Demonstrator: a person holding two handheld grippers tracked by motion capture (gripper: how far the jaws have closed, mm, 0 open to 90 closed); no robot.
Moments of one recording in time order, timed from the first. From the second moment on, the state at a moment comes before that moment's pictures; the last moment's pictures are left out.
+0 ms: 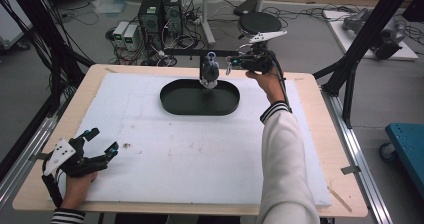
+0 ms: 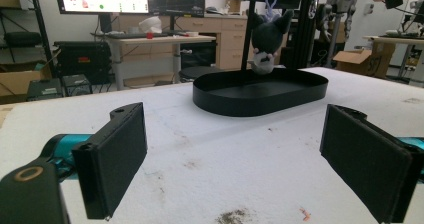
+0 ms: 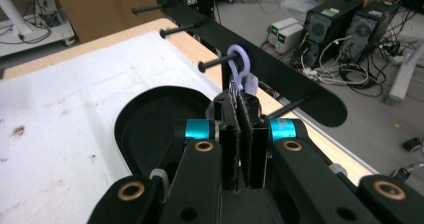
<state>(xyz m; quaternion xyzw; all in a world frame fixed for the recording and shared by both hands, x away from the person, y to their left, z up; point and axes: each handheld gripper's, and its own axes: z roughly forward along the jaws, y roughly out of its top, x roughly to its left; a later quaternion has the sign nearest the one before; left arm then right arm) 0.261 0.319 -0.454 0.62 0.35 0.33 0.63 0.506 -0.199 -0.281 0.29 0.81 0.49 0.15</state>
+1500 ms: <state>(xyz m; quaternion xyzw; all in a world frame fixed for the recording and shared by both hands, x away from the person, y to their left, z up) 0.262 0.319 -0.453 0.61 0.35 0.33 0.63 0.525 -0.210 -0.298 0.31 0.79 0.51 0.16</state>
